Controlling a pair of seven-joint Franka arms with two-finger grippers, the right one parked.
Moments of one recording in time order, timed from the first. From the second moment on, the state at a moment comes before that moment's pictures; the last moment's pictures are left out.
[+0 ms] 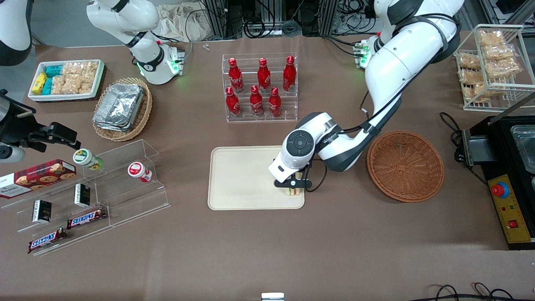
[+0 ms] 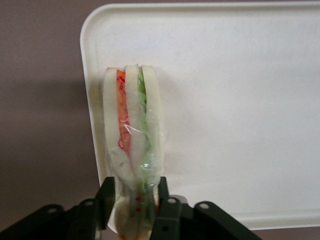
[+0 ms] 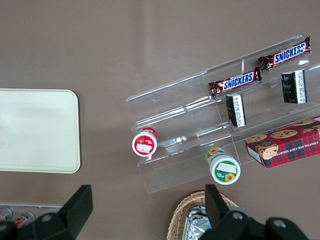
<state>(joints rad) -0.15 0.86 -0.70 -1.45 0.45 2.06 -0.91</state>
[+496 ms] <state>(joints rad) -0.05 0.62 -0.70 -1.40 0.45 1.83 -0.92</state>
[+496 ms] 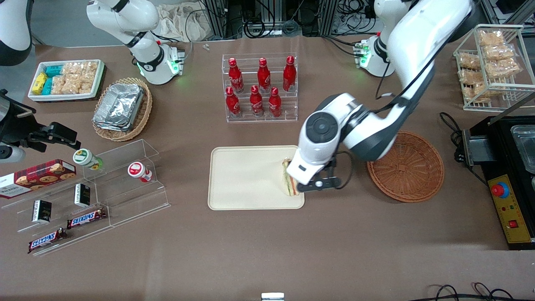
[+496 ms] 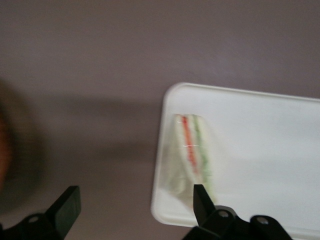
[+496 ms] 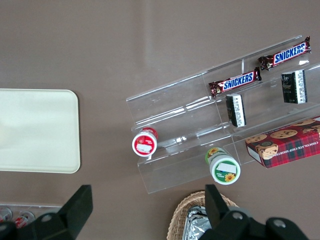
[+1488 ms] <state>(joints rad) 0.42 0.32 -0.70 -1.40 0.26 1.52 -0.57</state>
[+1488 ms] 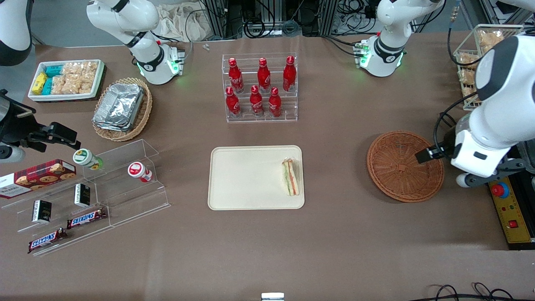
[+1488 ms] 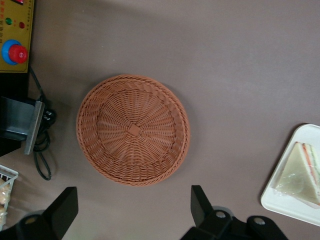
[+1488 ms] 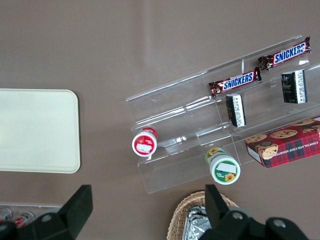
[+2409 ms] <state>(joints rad) 0.46 0.31 -0.63 -1.39 0.26 1.51 -0.27</state>
